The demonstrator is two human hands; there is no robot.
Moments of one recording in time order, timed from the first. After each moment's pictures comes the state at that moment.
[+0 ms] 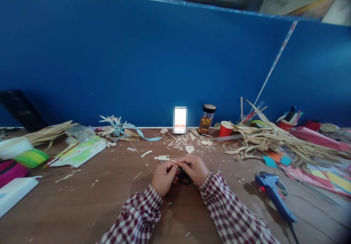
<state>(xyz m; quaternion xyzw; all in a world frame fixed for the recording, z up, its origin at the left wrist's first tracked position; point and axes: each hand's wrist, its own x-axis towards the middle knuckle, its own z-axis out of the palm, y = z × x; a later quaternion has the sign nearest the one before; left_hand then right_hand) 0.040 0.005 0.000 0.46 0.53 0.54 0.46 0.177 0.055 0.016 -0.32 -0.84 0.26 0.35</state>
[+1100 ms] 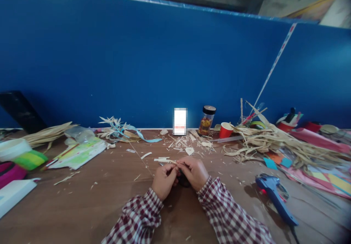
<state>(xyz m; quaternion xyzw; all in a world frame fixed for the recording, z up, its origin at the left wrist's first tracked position) 0.043 0.004 -0.004 0.47 0.54 0.54 0.45 0.173 0.048 0.018 -0.33 -0.84 0.22 0.37</state>
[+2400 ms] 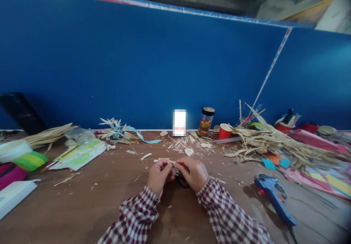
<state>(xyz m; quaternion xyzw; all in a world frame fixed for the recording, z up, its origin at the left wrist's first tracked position) 0.036 0.007 0.004 0.30 0.51 0.61 0.52 0.173 0.045 0.019 -0.36 -0.85 0.14 0.36</state>
